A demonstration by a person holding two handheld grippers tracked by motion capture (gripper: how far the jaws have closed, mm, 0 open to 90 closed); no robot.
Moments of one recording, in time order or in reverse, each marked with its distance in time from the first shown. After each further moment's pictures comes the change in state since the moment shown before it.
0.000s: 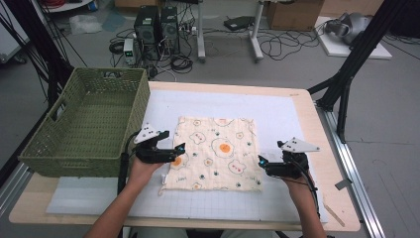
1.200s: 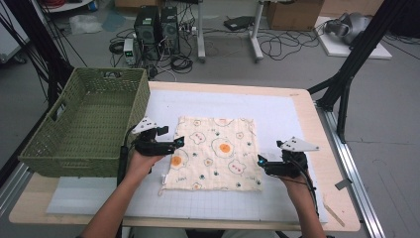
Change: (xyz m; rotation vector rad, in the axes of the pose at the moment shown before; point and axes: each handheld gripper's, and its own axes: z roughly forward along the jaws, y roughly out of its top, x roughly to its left) left arm 0.015 0.013 0.013 0.033 0.014 -0.086; right arm 0.001 0.002 0.002 -0.001 0.004 0.021
